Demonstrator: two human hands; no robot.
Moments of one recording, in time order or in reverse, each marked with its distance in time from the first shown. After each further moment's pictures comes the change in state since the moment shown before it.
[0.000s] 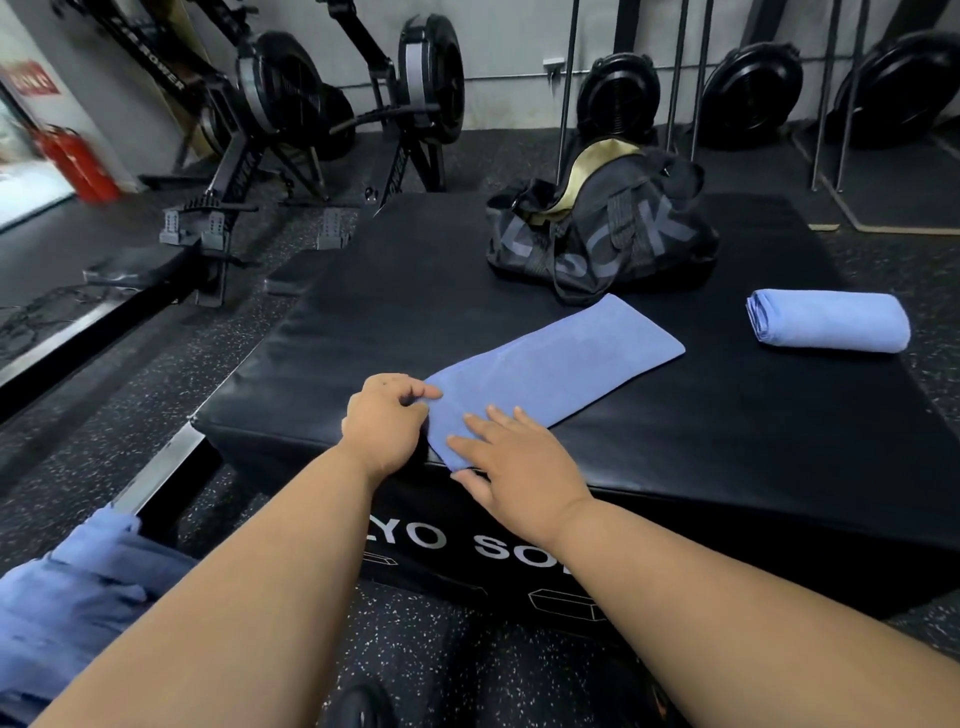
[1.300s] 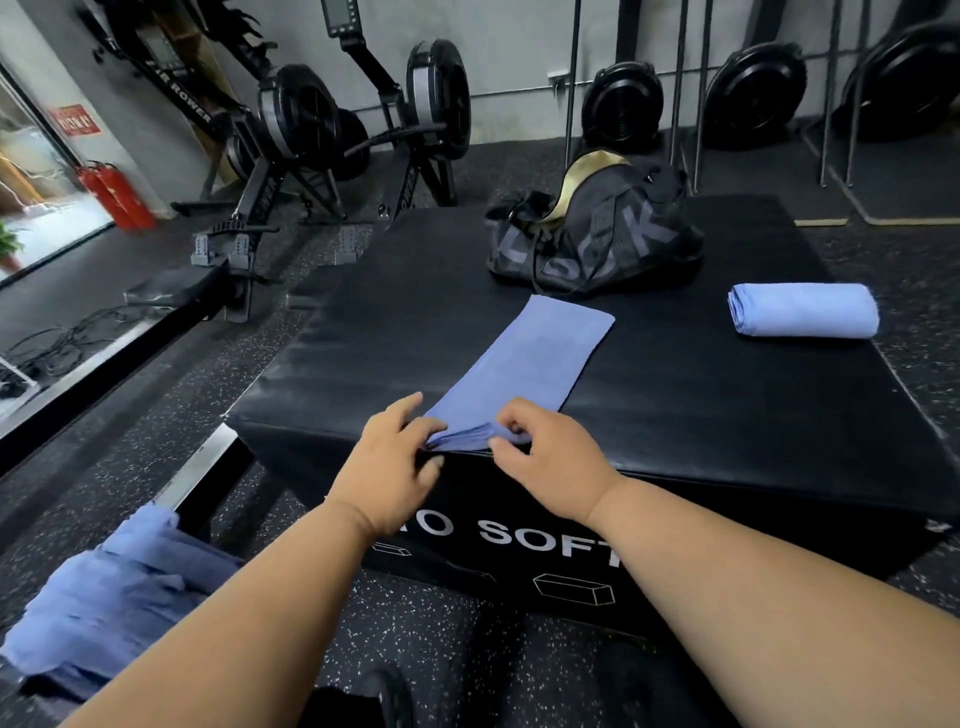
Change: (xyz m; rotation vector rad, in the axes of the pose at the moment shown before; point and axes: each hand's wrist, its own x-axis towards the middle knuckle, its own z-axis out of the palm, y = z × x) left_hand -0.076 -0.019 -0.015 0.471 -0.076 0.436; right_hand -0.036 0.009 -0.057 0.652 0.050 0.292
